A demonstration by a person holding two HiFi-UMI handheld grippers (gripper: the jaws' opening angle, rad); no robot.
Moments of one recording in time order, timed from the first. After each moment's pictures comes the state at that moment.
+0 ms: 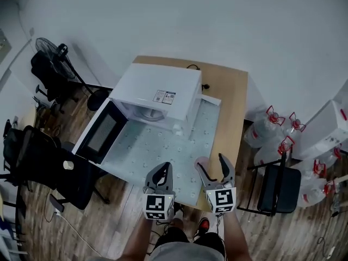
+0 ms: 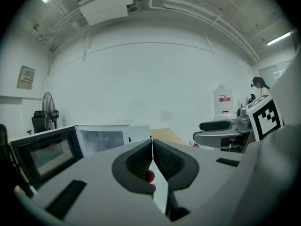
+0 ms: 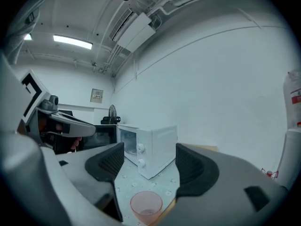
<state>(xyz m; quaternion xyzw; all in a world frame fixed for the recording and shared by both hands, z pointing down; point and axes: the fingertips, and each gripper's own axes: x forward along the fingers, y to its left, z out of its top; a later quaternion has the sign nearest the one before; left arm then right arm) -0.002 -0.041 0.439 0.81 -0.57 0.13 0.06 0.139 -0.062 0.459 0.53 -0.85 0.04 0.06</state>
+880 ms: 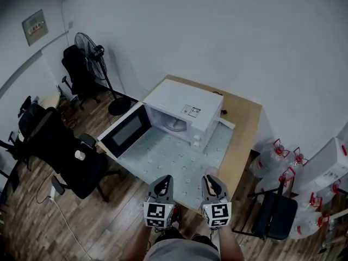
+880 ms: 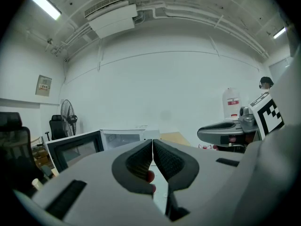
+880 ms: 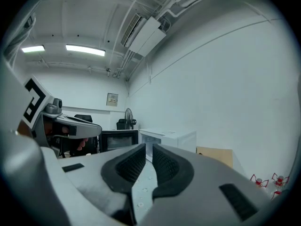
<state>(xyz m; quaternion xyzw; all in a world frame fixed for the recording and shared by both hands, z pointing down) -0.043 0.046 0.396 0.77 -0.63 0.11 0.04 0.088 0.013 0.418 0.45 -0.89 0.02 0.05</state>
